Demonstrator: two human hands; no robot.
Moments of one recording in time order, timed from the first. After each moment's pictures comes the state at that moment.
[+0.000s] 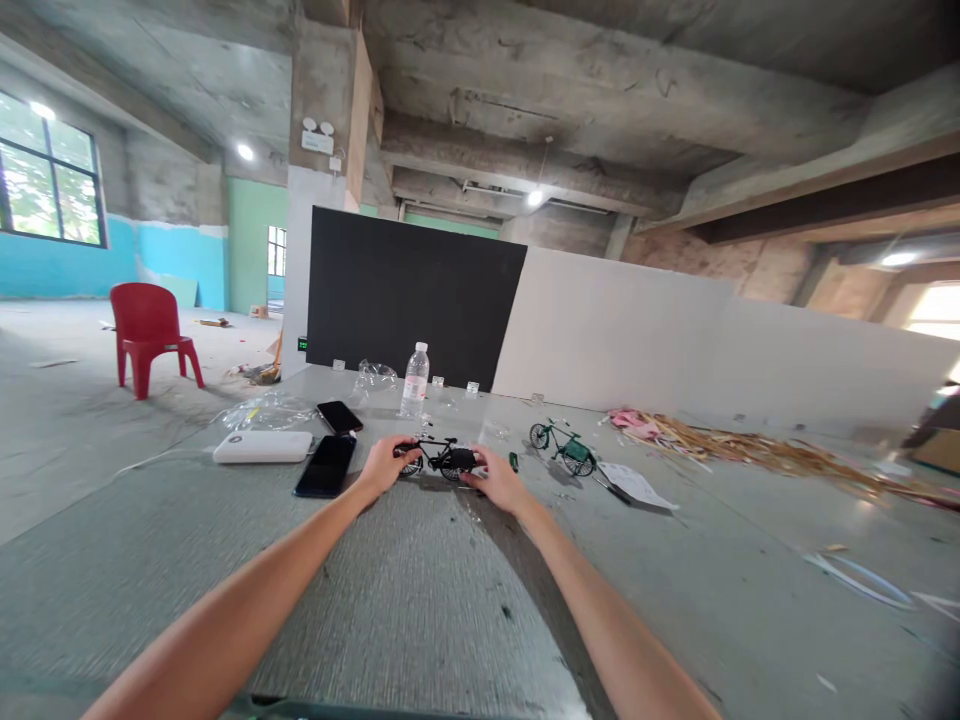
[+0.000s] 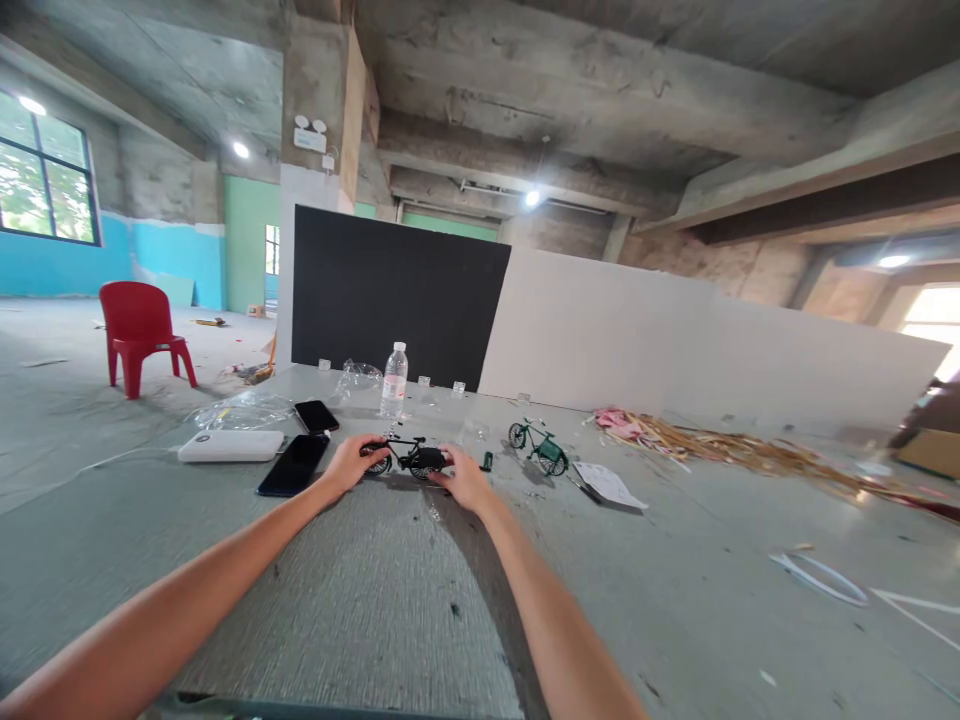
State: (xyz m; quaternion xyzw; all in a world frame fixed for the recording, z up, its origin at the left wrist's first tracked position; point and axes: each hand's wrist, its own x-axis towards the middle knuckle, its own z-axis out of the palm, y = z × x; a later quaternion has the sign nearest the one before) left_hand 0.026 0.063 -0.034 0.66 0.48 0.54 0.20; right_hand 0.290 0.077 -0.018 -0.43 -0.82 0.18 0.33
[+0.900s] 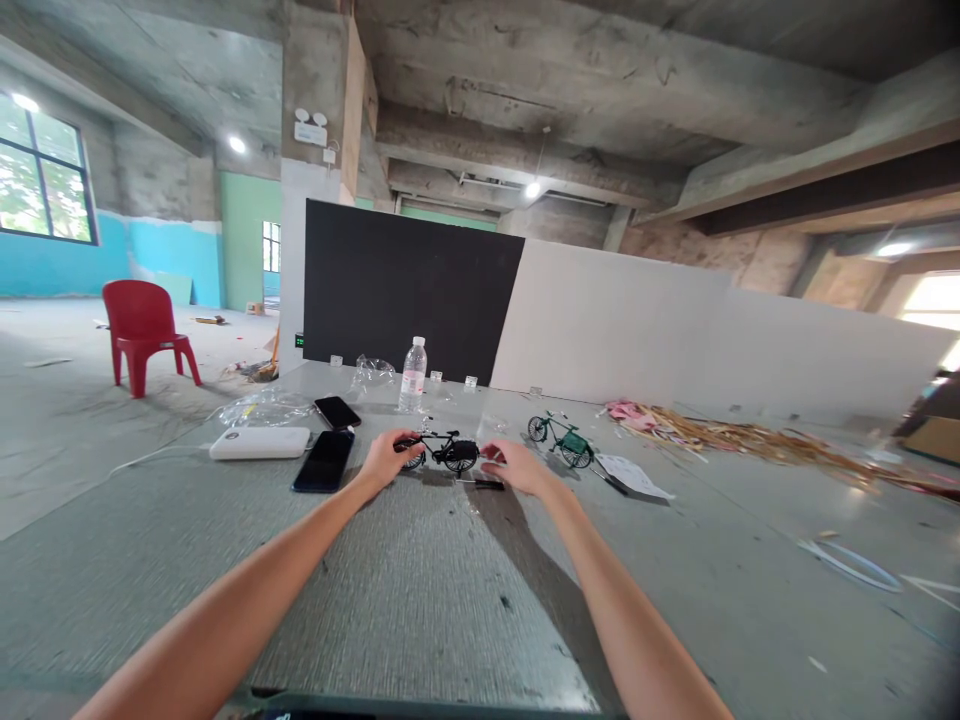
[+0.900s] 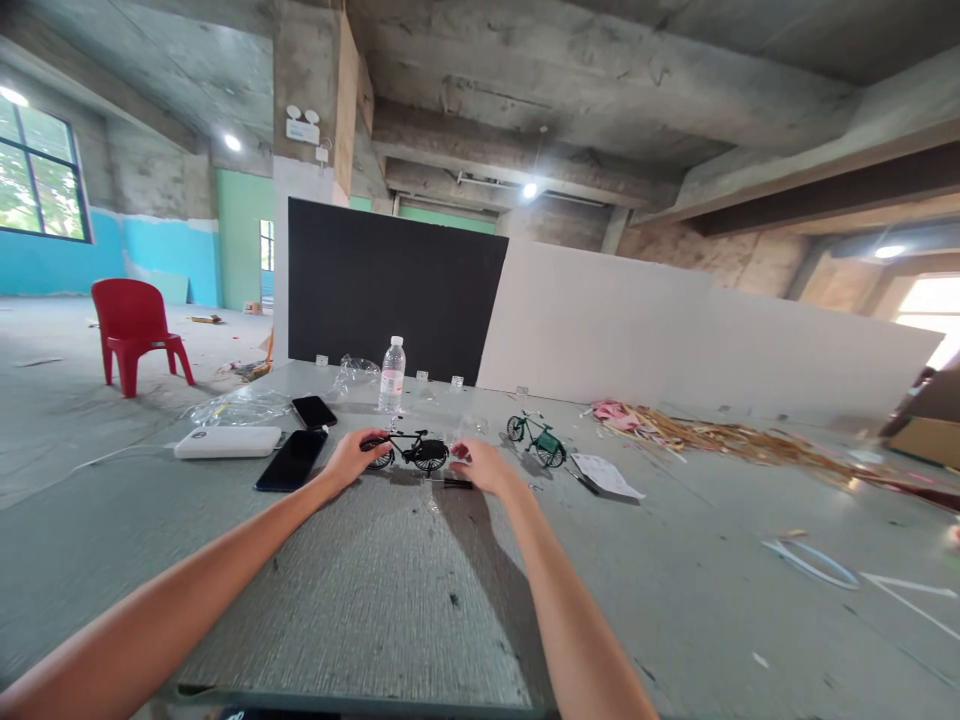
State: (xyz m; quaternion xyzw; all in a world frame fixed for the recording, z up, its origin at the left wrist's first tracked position) left_hand 0.028 0.064 -0.037 0.66 0.44 0.56 0.24; right_hand 0.313 0.068 0.020 -0.48 -0.84 0.11 0.22
